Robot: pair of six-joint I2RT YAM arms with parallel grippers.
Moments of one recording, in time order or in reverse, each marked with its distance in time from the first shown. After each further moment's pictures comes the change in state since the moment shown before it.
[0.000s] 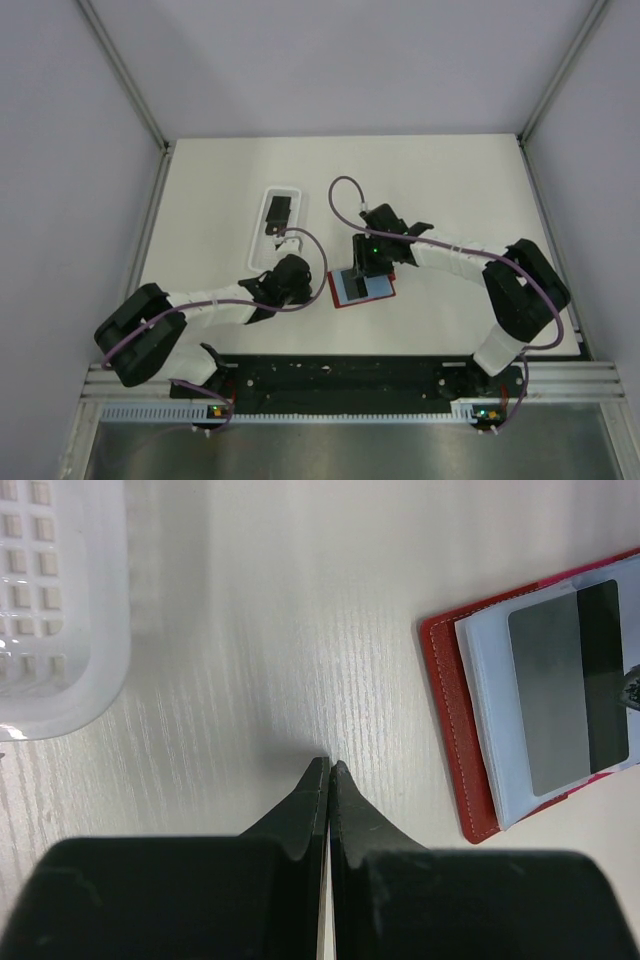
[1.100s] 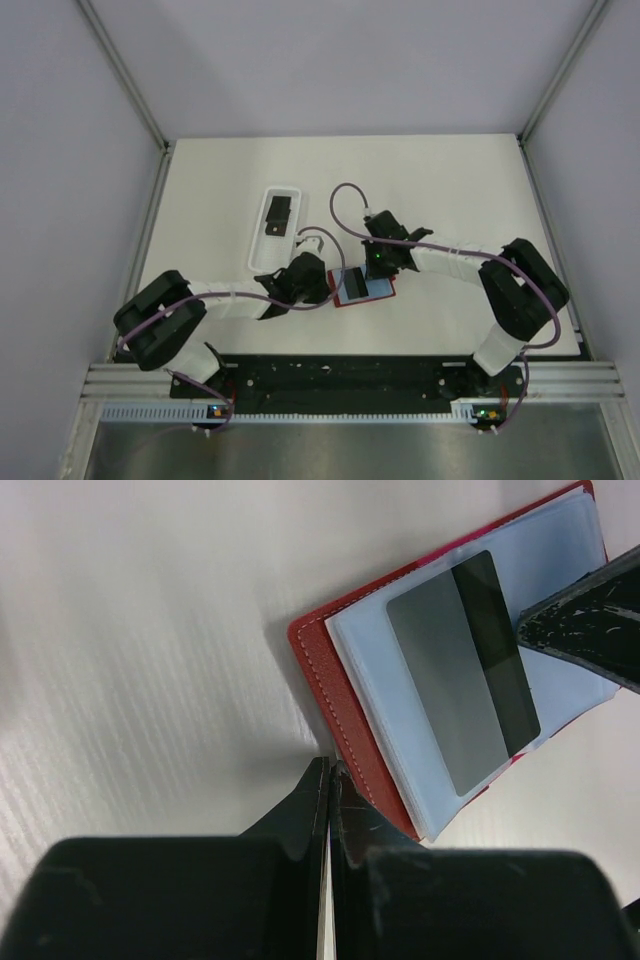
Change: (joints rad) left arm -0.052 0.115 0.073 0.080 0.090 0.026; right arm 0.000 0.005 -0.057 0.033 0.116 -0.028
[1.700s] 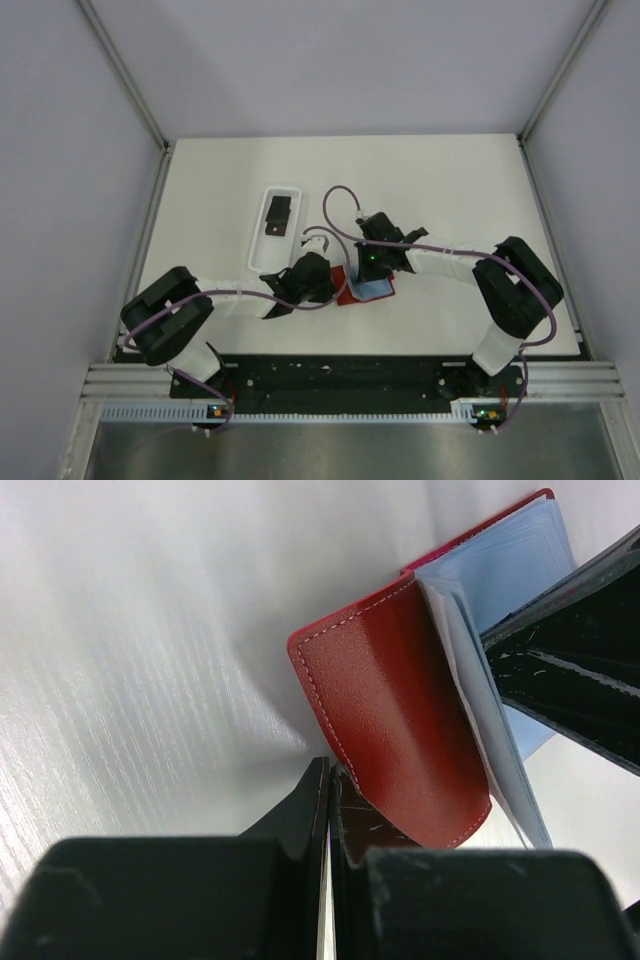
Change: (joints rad) left arm -0.026 0.053 0.026 0.054 -0.001 -0.003; right arm 0.028 0.028 0.004 0.056 -0.072 -0.004
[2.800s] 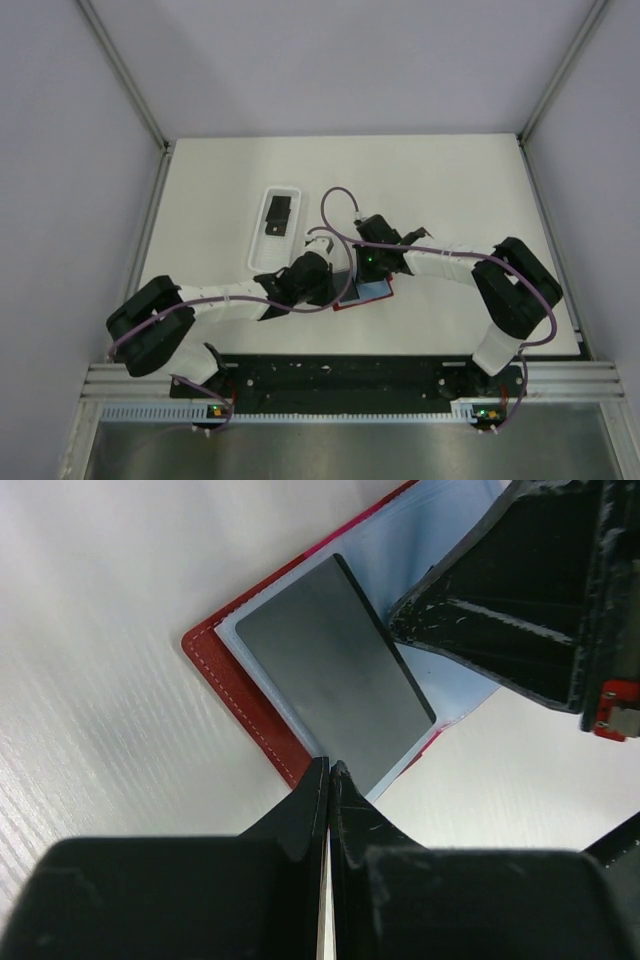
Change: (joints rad) left arm -0.021 -0.113 0.021 -0.116 0.050 0.056; right arm 0.024 0.000 -0.001 0.001 0.030 0.027
